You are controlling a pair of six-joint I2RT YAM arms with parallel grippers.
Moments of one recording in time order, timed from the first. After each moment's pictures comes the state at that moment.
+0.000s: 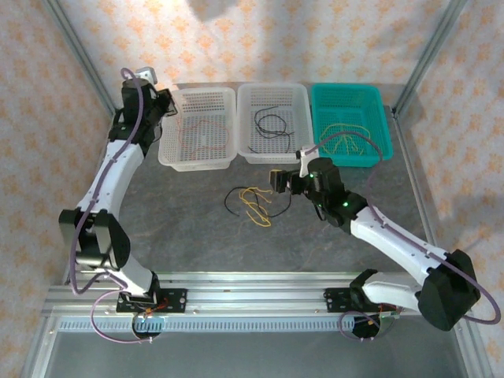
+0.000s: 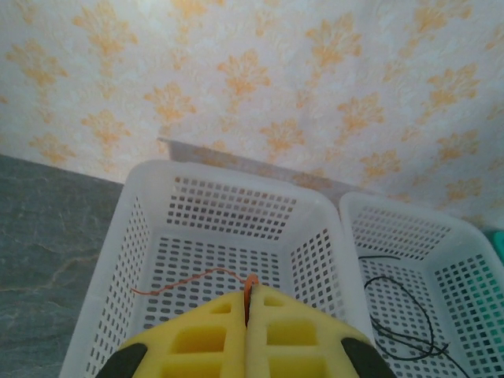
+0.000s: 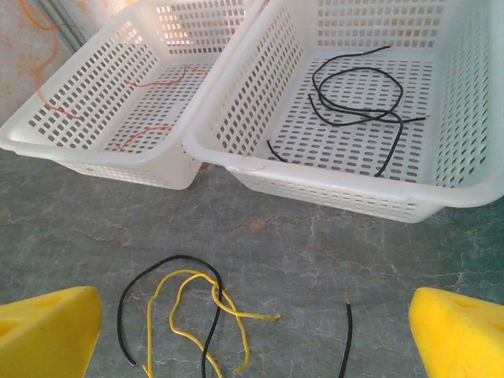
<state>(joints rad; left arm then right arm) -0.01 1.64 1.50 -0.23 0.01 -0.37 0.61 1.15 0.81 -0.12 0.10 0.29</state>
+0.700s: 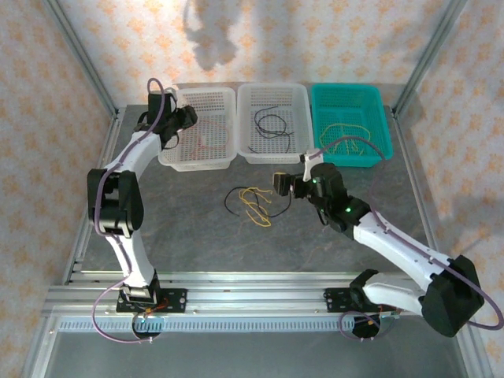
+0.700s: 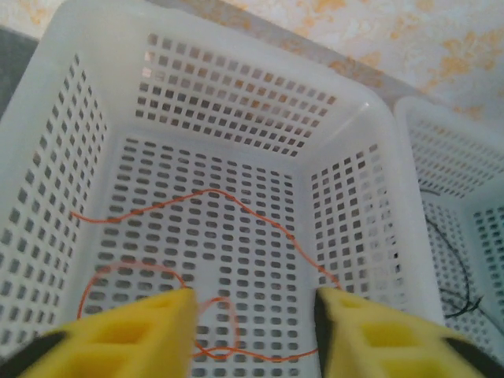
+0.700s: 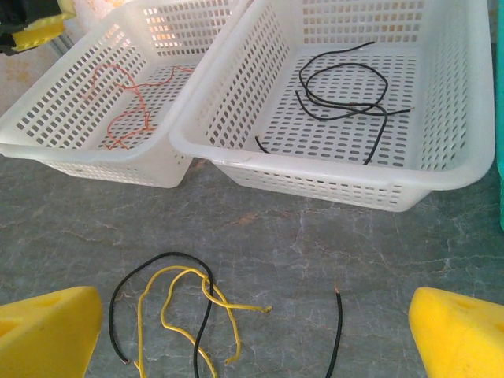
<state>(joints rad) -0.01 1.90 1.53 -0.21 0.13 -0.45 0.61 1.09 0.74 -0.09 0.13 0.31</state>
